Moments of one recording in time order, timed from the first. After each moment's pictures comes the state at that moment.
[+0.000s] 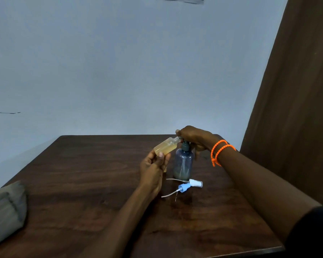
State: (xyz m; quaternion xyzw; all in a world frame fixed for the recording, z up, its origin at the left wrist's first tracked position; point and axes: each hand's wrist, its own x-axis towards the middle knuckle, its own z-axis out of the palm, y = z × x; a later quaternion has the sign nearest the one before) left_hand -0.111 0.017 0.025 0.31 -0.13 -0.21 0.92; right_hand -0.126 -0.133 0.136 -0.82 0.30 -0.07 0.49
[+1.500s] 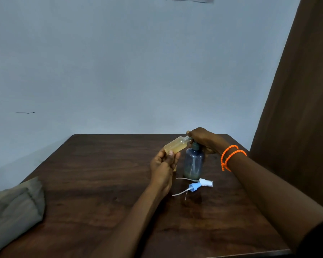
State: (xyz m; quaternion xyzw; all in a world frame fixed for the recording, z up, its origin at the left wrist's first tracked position) left_hand -0.114 0.021 0.031 0.33 -0.12 -0.20 0.91; right_hand -0.121 -0.137 0.126 -0.81 0.28 -0.09 0.50
